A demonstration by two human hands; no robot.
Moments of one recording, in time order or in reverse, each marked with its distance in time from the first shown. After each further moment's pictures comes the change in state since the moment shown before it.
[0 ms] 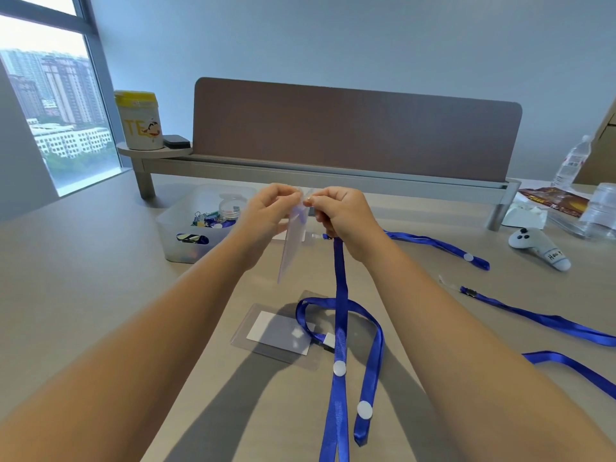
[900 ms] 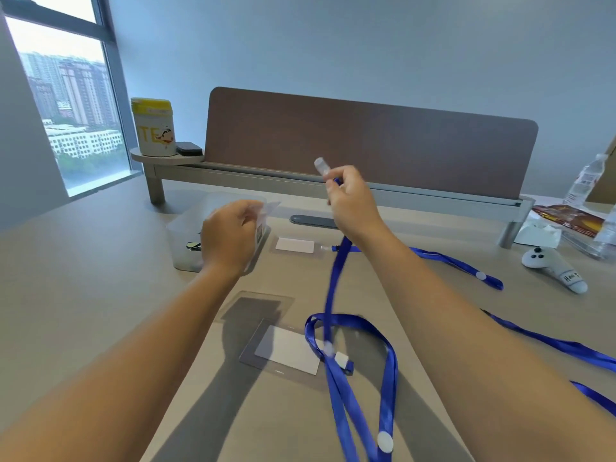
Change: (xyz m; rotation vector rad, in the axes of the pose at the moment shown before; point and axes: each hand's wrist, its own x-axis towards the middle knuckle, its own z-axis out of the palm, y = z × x) left_hand 0.006 -0.028 -0.042 0.620 0.569 0.270; right_hand 0.027 -0.019 0.007 -0.158 0.114 -0.119
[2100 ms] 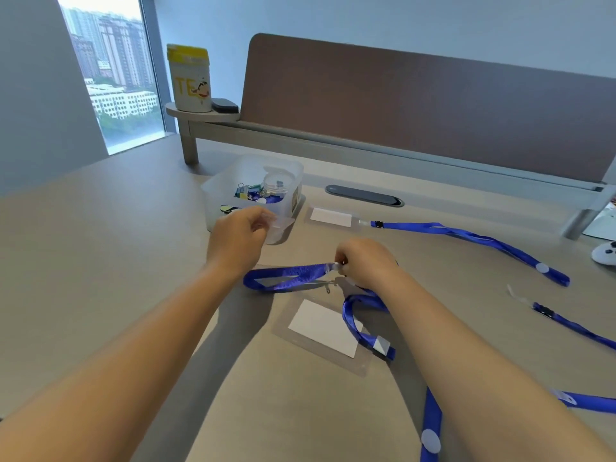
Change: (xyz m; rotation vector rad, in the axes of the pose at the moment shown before) left_hand -0.023 -0.060 -0.011 0.104 -0.244 -0.183; right_hand -0.021 0.092 0.062 -0.965 -0.567 0.015
